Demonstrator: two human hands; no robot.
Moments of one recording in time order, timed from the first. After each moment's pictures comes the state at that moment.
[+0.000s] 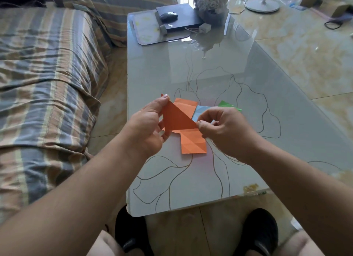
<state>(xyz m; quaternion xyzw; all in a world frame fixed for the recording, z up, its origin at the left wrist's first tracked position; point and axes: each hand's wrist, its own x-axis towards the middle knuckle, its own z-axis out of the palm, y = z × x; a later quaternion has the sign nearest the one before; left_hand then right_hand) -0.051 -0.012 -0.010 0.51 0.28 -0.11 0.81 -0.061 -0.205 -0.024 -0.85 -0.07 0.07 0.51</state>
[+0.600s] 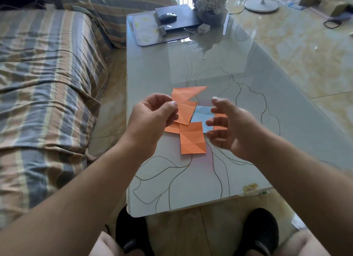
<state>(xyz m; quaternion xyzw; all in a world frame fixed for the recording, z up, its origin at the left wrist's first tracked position) -0.063 -0.012 -0.008 0.66 0.11 -0.01 0.74 -0.052 -0.211 -0.011 -0.62 0.20 0.22 0.73</state>
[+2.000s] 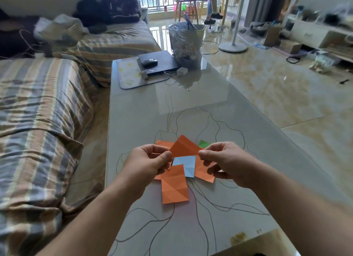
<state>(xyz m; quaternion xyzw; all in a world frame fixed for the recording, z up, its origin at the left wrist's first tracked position) -0.020 -0.036 -0.028 0.74 0.11 -0.10 0.66 -0.010 -0.270 -0.025 -0.76 0.10 0.23 0.61</state>
